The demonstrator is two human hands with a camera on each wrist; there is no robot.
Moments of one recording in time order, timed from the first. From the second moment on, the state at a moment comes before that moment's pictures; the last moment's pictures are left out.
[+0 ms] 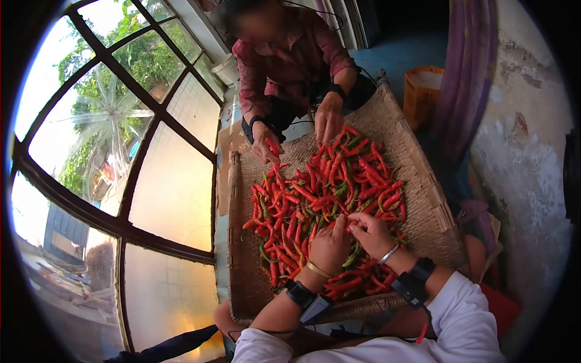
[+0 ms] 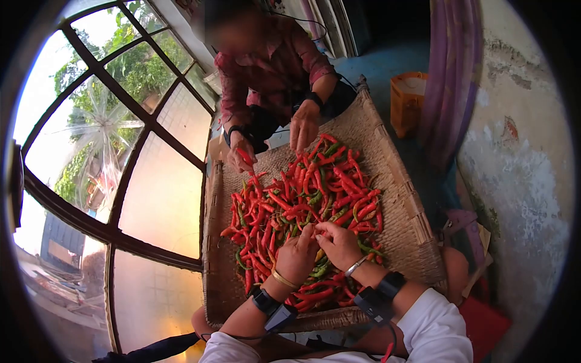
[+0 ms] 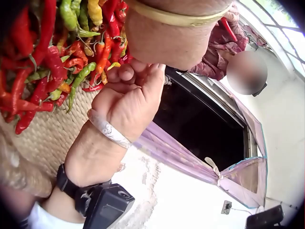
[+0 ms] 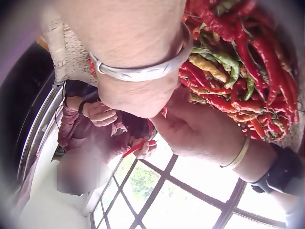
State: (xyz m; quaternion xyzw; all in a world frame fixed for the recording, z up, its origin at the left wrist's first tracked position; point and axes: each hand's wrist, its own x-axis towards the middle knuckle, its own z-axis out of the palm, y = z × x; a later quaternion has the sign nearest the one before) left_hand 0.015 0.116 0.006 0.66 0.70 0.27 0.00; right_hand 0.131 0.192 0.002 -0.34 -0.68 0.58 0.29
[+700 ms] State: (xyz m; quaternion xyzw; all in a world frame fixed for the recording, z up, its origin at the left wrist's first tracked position) left_hand -0.013 0.120 -0.010 0.63 0.72 0.28 0.03; right_hand 0.130 0.200 -0.009 -0.36 -0.60 0.67 0.25
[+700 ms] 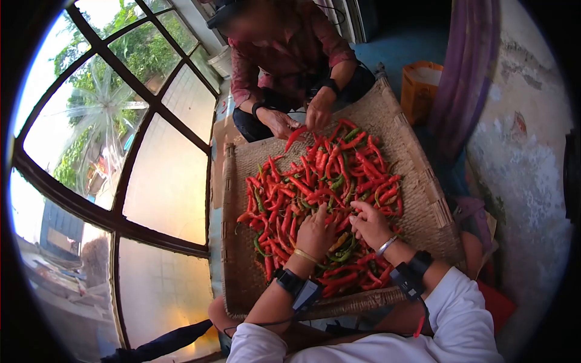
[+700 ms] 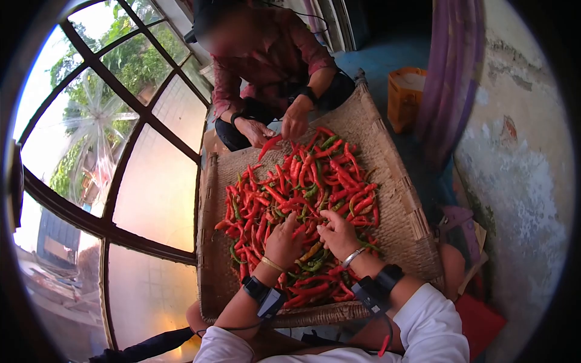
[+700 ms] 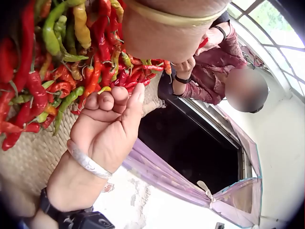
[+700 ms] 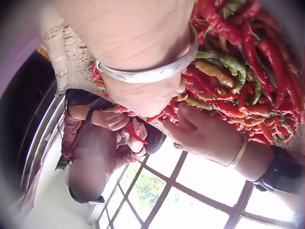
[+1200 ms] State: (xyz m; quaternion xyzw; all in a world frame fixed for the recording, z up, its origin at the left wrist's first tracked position) left_hand -0.010 0.121 -0.039 0.72 0.67 0.15 -0.02; right_hand 0.131 0.201 -0.014 -0.39 -0.49 0.76 0.16
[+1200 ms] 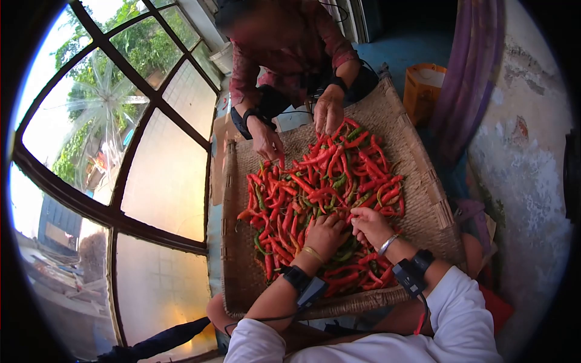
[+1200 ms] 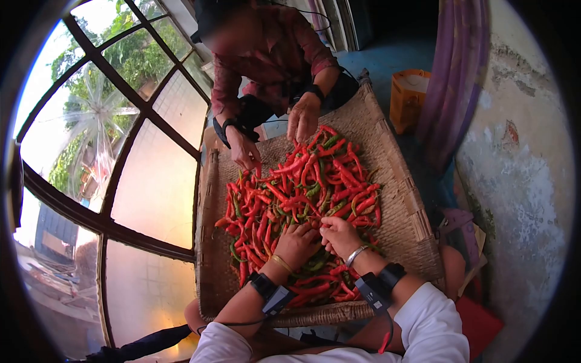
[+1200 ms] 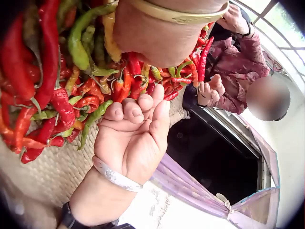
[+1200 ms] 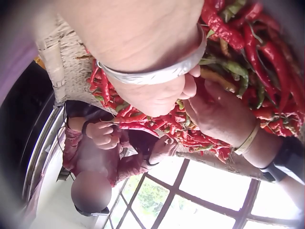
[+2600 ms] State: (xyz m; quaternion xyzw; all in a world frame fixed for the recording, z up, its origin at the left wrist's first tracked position) left_hand -0.008 0.122 -0.028 0.68 0.70 0.20 -0.02; right_hand 0.128 0.198 -0.012 -0.39 -0.55 0.72 0.19
